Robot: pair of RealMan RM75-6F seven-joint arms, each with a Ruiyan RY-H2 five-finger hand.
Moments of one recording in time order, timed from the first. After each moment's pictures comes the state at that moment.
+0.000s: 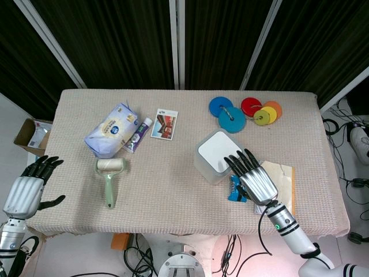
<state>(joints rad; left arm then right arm) -0.12 -1.06 -0.01 -1.71 1.58 1.48 0.04 0.42 -1.36 0.06 -1.73 -1.57 1.21 -0.47</state>
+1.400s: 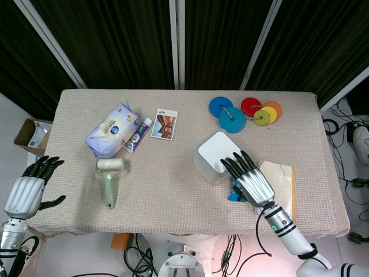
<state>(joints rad) -0.12 -1.06 -0.01 -1.71 1.58 1.47 0.04 0.43 -1.38 0.04 -1.74 -1.55 1.18 -0.48</state>
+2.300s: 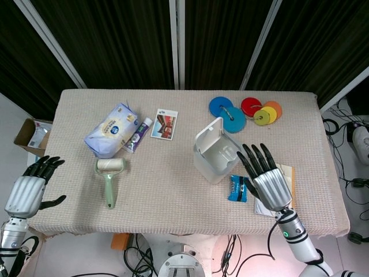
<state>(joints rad) -0.13 -1.06 -0.01 -1.71 1.57 1.46 0.05 0.33 -1.42 0.04 -1.65 -1.75 1.52 -0.44</state>
